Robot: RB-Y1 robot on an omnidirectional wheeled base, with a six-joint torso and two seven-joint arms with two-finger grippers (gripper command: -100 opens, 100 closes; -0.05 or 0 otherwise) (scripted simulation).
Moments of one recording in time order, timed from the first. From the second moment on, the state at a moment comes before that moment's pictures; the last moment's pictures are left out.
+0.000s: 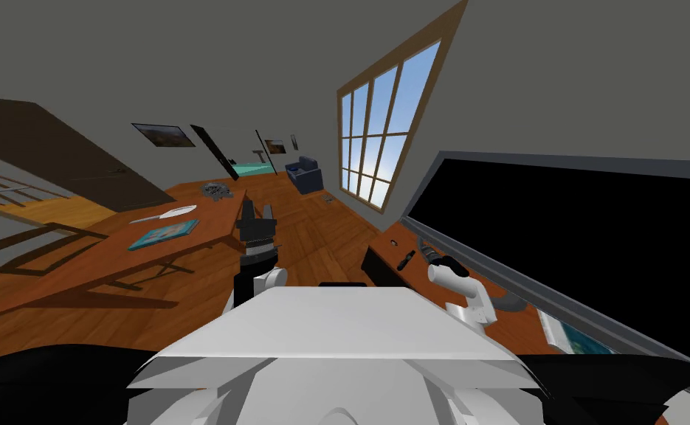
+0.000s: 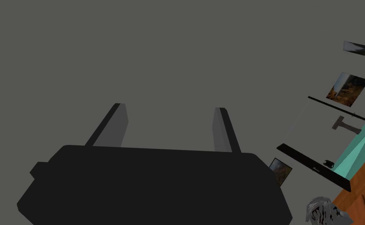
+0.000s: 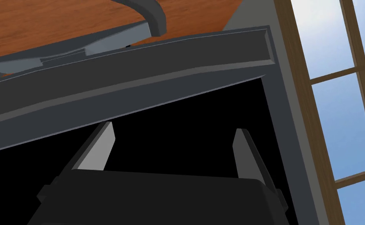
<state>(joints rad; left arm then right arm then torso) 0.50 0.02 0.03 -2.30 0.11 -0.52 -0.05 0.31 -0.19 -0.49 -1.90 -0.10 0.70 0.95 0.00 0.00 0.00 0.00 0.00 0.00</state>
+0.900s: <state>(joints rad) 0.50 0.02 0.03 -2.30 0.11 -0.52 -0.05 0.27 -0.18 -0.60 -1.70 -0.10 0.90 1.04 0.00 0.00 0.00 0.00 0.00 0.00</state>
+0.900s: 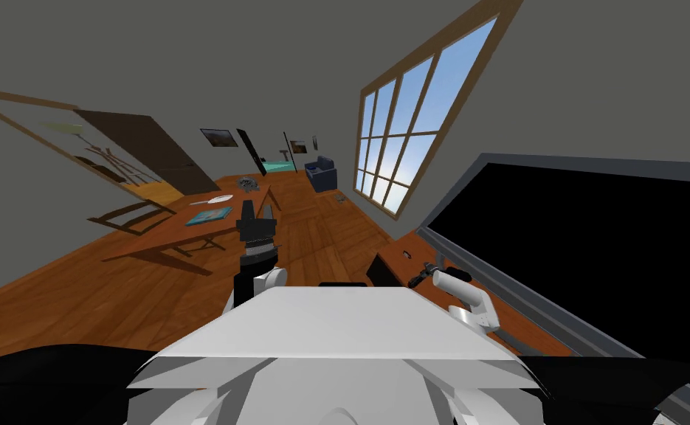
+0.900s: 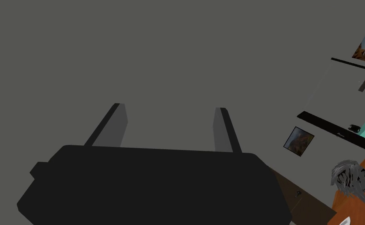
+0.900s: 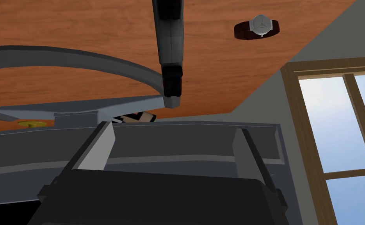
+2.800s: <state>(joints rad) 0.50 0.02 0.03 -2.30 0.11 -0.52 -0.05 0.23 -0.17 -0.66 -1.43 -0.08 1.02 1.04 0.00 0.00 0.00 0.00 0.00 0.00</state>
